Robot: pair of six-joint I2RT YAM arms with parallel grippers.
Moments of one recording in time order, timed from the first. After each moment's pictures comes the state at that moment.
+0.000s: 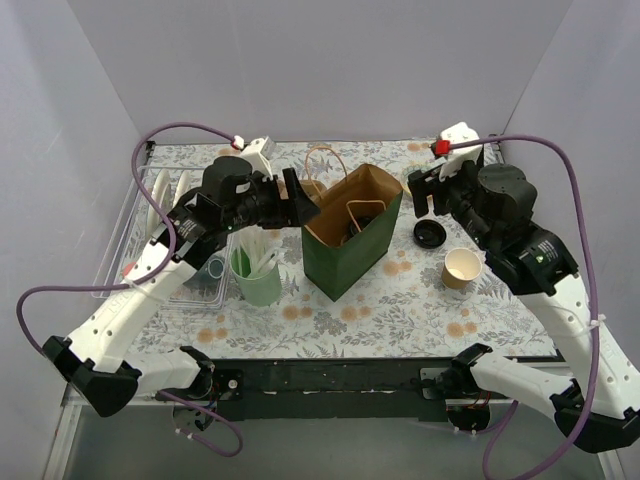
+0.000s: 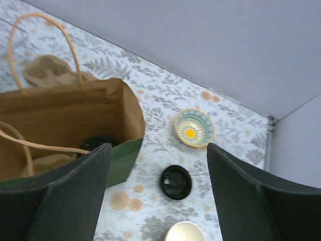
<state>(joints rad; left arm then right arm) -0.64 1.20 1.38 -0.61 0.16 -0.63 0.62 0.98 1.34 -0.55 0.24 -0.28</state>
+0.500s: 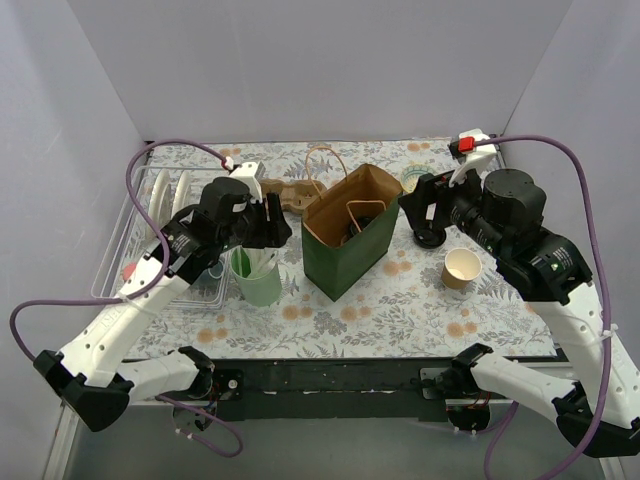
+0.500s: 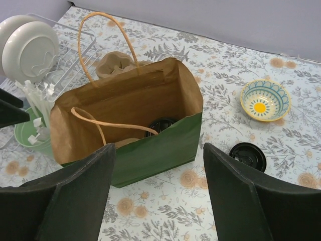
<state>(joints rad) -0.64 1.11 1.31 -0.77 -0.07 -0.49 0.62 0.95 1.42 -0.72 0.10 0.15</state>
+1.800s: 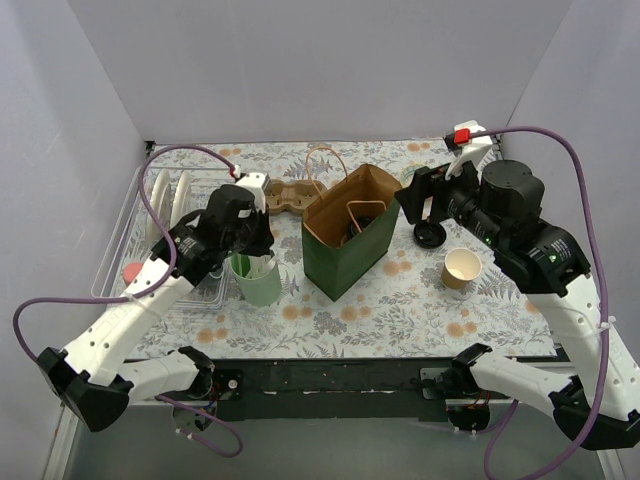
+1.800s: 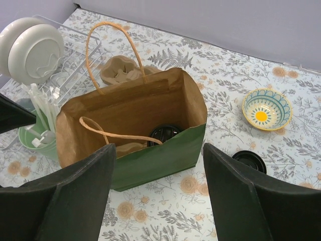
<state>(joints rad) -0.64 1.10 1.19 -0.78 -0.11 -0.37 0.62 0.99 1.47 -0.72 0.07 0.14</state>
